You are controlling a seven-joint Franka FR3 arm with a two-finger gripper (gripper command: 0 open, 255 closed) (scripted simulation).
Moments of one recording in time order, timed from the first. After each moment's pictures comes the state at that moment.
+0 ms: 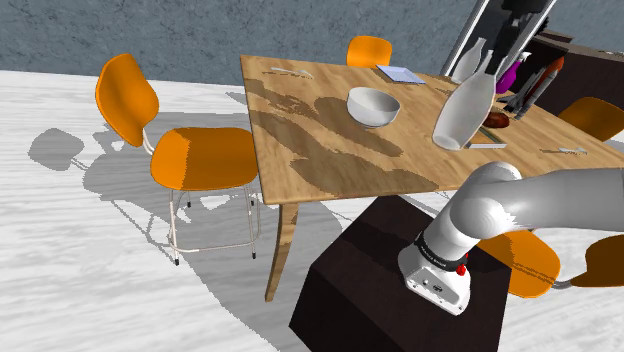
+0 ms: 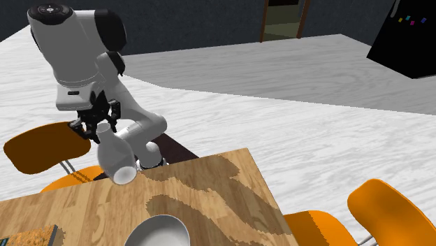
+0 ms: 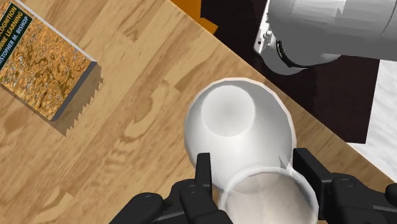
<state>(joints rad) -0.07 -0.87 -0.27 -2.02 -0.29 1.06 -0.51</state>
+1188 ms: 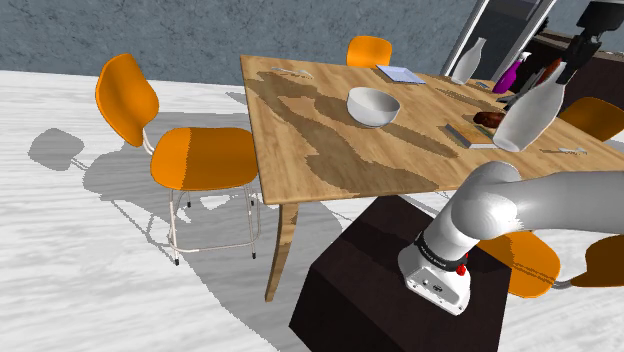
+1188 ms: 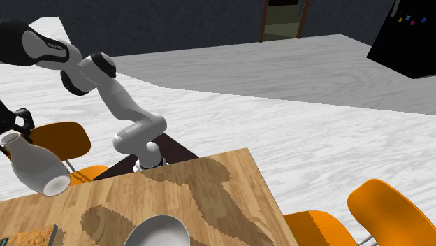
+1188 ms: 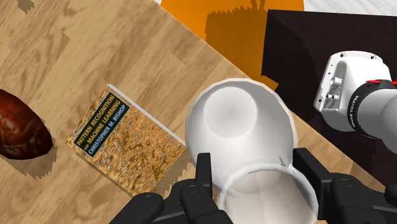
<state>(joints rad) -0.04 -0.91 -0.65 -1.81 -0.68 1.02 -0.96</state>
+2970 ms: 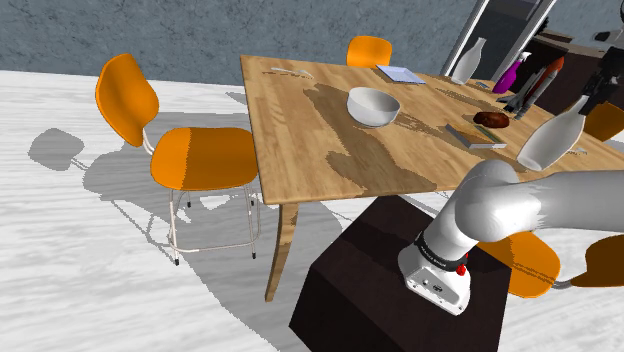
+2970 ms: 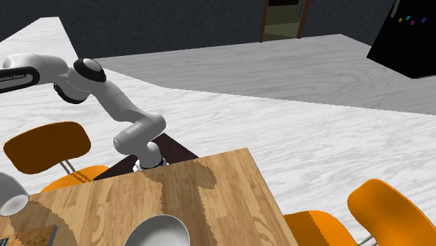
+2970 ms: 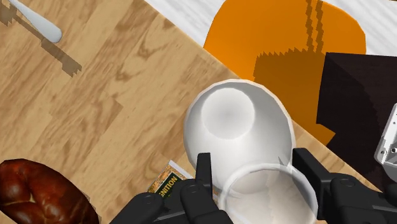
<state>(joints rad) 0.05 -0.94 -1.01 -1.70 -0.95 1.17 -1.25</state>
